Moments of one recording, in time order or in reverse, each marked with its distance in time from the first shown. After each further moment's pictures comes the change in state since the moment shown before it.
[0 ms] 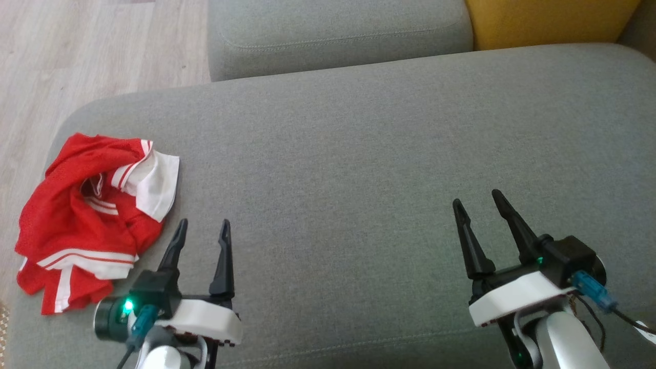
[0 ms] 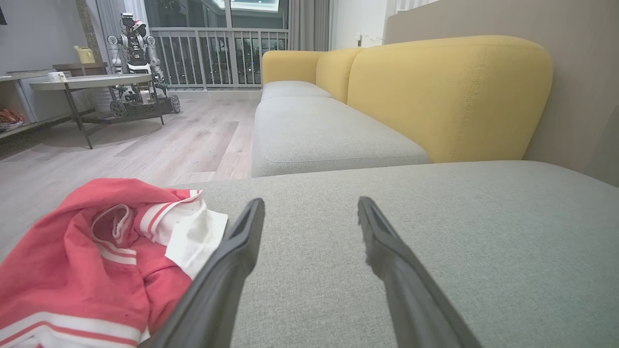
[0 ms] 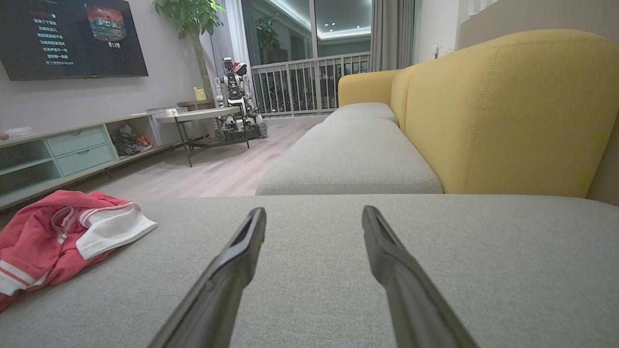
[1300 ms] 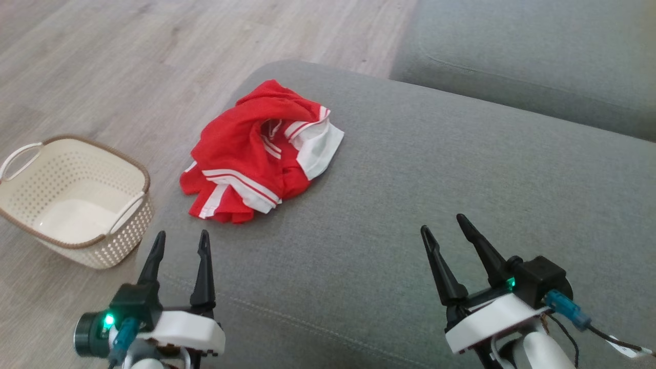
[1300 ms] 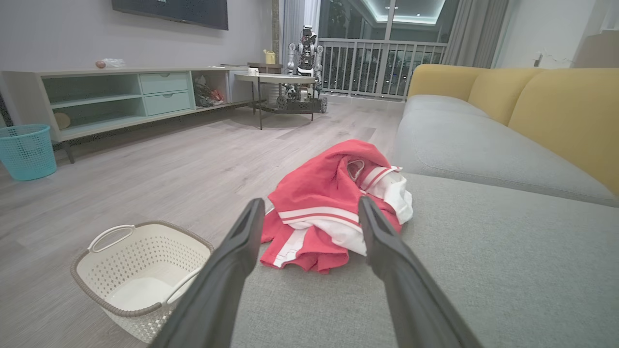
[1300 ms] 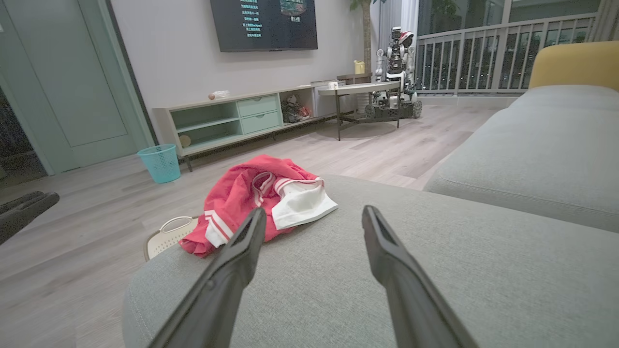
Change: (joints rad) left arm 0.057 -0.052 0.137 -0.006 0.088 -0.076 0.000; right arm 0.049 -0.001 0.113 -0.002 0.064 0.000 -0.004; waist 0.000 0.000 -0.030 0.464
